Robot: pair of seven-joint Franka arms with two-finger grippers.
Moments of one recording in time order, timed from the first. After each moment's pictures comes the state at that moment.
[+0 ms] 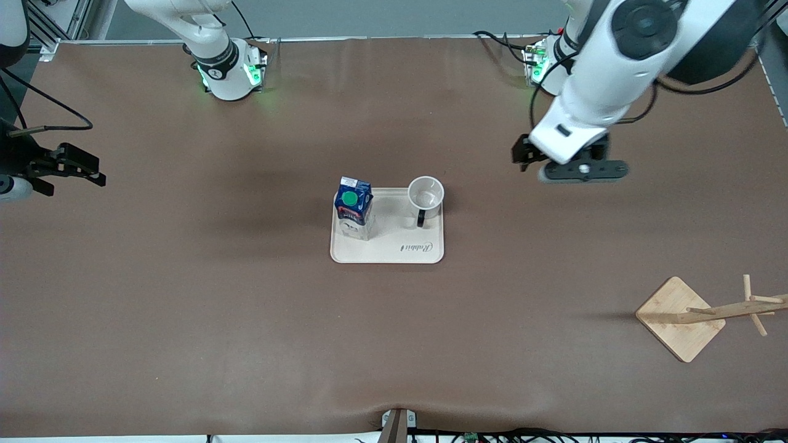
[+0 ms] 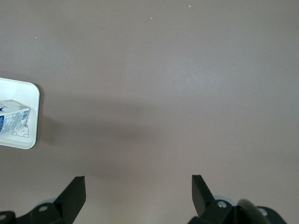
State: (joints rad) left arm -0.06 0.05 -0.44 -1.78 0.04 1.79 -0.50; right arm 0.05 0.03 -0.12 -1.61 0.05 1.63 -0.24
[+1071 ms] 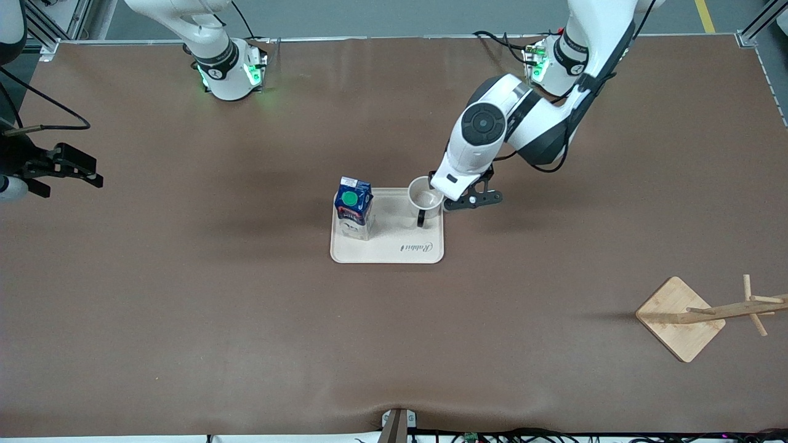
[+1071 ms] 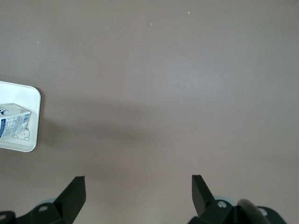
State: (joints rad) left arm -0.25 0.38 -0.48 -1.92 0.07 2.12 -0.91; right arm 0.05 0.04 -0.12 -1.59 0.05 1.63 -0.24
